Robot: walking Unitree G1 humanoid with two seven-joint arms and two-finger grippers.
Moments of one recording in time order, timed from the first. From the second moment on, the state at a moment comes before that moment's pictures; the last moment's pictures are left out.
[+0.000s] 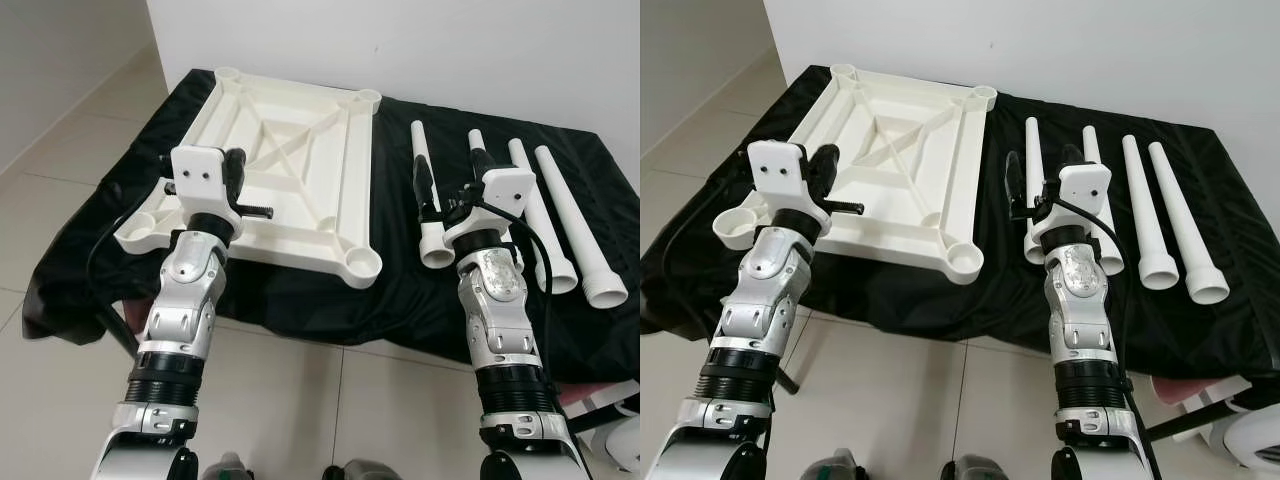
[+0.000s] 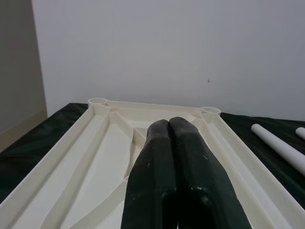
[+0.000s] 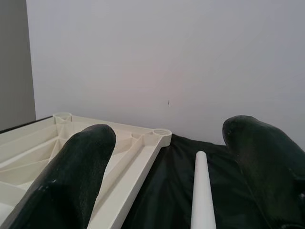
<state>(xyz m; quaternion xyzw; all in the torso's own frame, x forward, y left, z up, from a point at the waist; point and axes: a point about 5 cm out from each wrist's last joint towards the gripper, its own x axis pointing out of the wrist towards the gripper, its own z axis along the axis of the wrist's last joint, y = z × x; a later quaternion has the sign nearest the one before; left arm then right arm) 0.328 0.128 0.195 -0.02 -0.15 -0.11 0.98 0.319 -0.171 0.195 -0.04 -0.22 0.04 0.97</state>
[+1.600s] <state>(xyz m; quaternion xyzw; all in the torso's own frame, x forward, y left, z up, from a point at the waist) 0.313 0.103 0.200 0.02 -0.13 -0.19 0.97 0.343 -0.208 0.197 -0.02 -0.11 -0.09 0.99</state>
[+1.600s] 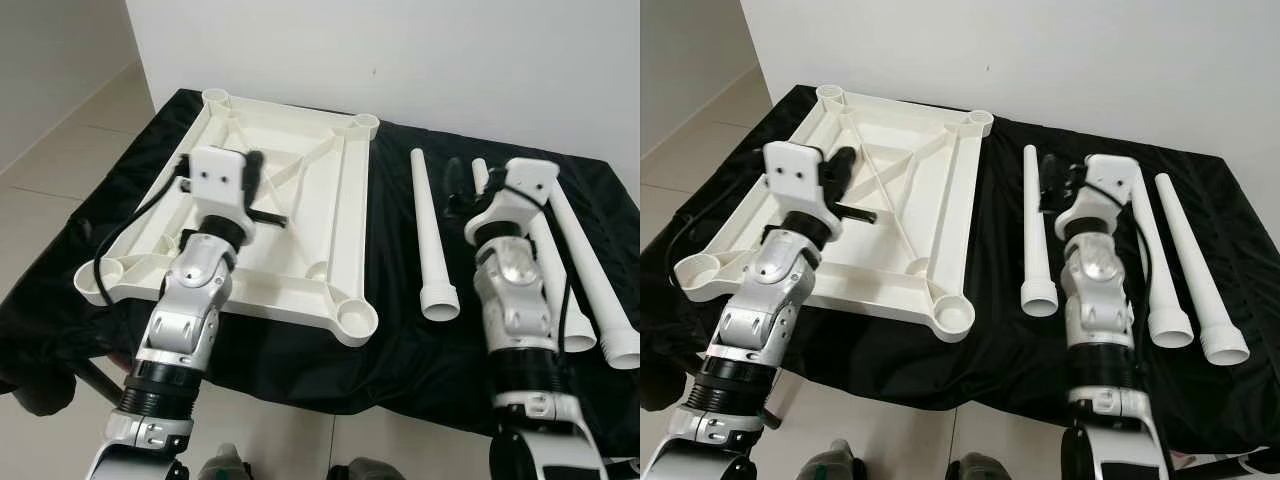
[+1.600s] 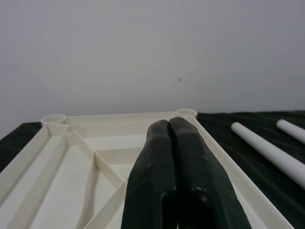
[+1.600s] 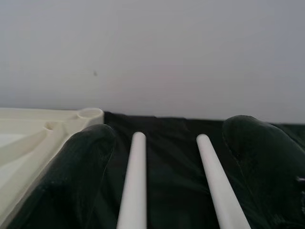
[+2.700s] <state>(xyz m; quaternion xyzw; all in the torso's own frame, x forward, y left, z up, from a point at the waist) 0.286 0.073 0.204 0.05 -0.07 -0.40 0.91 0.351 -0.192 0.132 -0.01 0.22 -0.07 0.97</state>
